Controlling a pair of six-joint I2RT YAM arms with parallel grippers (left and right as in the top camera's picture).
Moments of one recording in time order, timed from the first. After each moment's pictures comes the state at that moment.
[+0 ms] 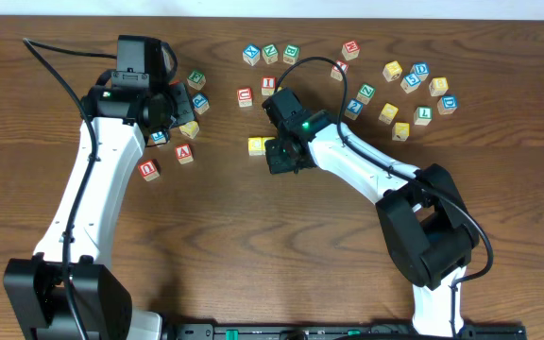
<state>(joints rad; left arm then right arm) -0.08 1.63 1.42 -0.83 0.06 -0.35 0.62 2.07 1.48 -0.66 -0.06 0.42</state>
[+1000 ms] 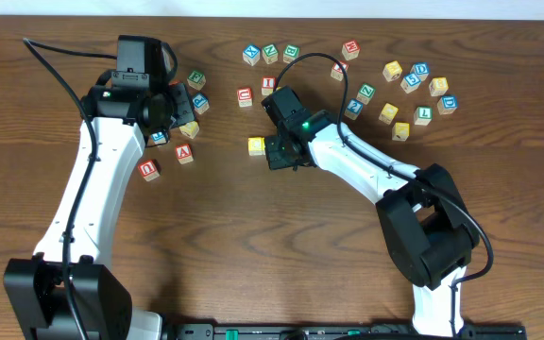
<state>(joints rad) -0.08 1.63 1.42 -0.83 0.06 -0.35 0.62 2.07 1.48 -0.63 -0.03 0.42</state>
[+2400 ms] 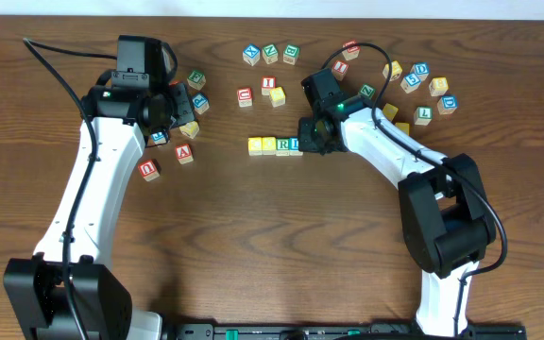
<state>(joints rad) -0.08 1.63 1.42 -0.83 0.06 -0.35 0.45 2.08 1.48 -0.64 -0.03 0.49</state>
